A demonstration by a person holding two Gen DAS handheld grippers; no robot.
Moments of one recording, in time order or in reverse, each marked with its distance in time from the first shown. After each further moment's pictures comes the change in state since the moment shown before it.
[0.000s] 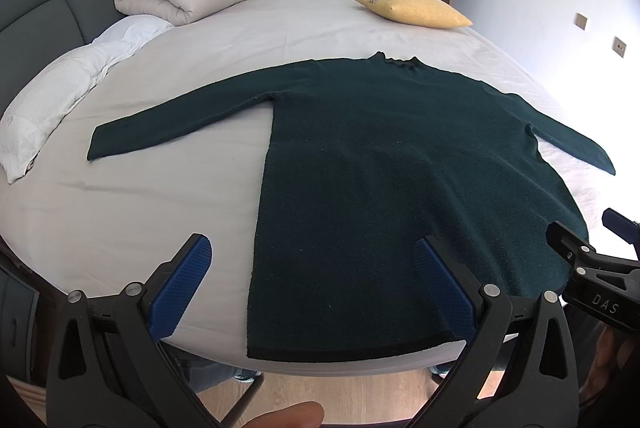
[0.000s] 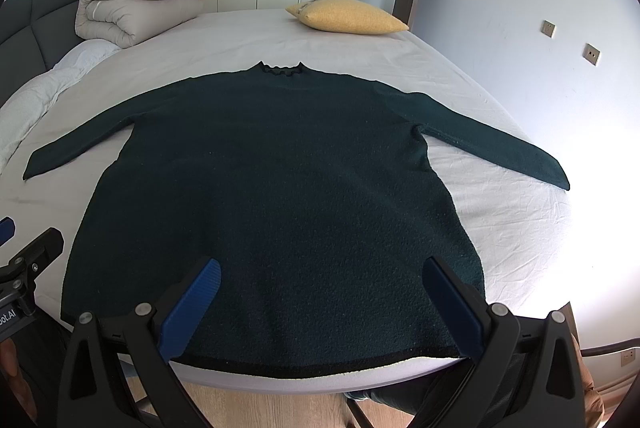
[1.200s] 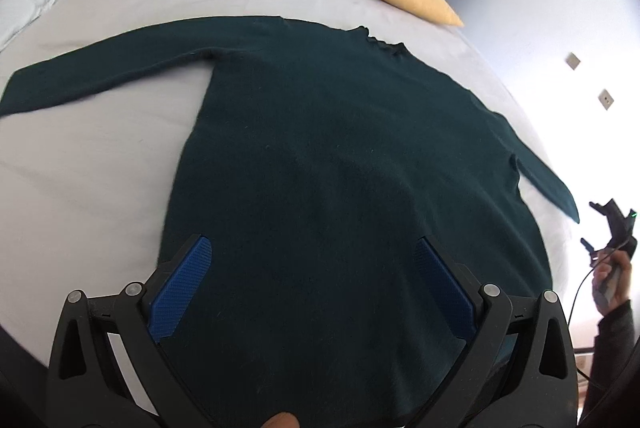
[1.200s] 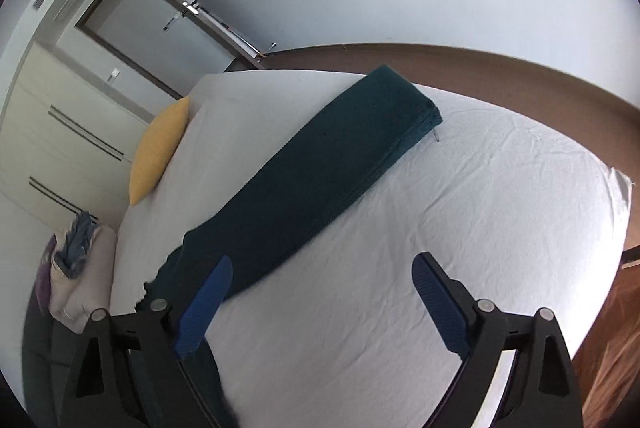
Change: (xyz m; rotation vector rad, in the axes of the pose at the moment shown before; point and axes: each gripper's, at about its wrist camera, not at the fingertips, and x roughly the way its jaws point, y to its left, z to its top) left arm 0.117 0.002 0.058 -0.177 0.143 -0.244; right arm 0.126 -0.459 0.006 1.042 -0.002 0.169
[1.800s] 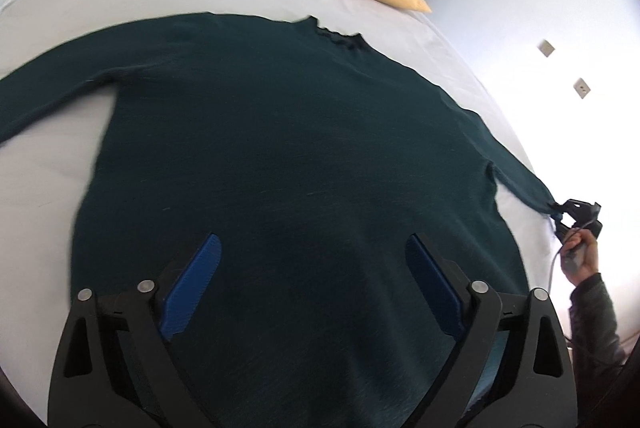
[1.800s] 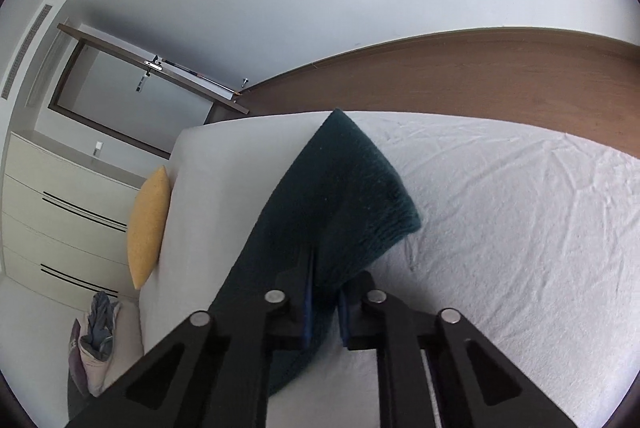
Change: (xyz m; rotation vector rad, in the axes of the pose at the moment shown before) left arm 0.073 -0.043 0.058 0.056 0.072 -0.151; right arm 0.023 -0.029 0.036 0.138 -0.111 0.001
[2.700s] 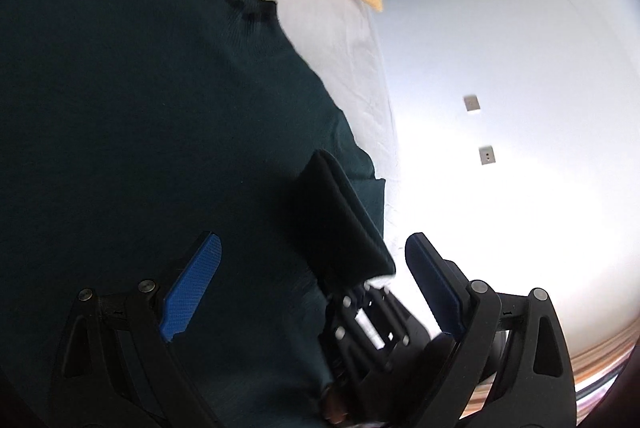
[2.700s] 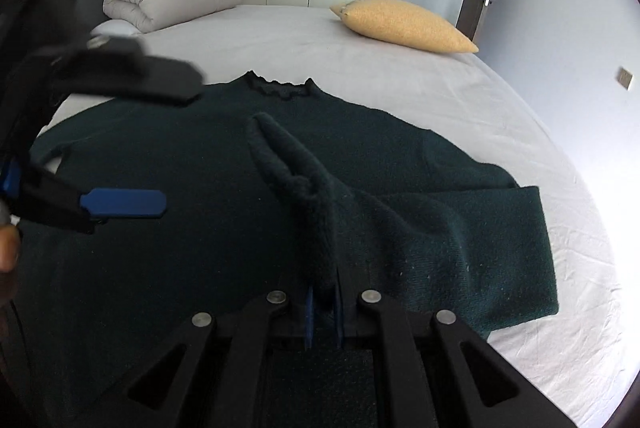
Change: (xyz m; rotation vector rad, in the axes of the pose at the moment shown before) left arm 0.150 -0.048 0.137 -0.368 0.215 -0.534; right arm 0.027 0.265 -0.368 -1.400 0.161 0.028
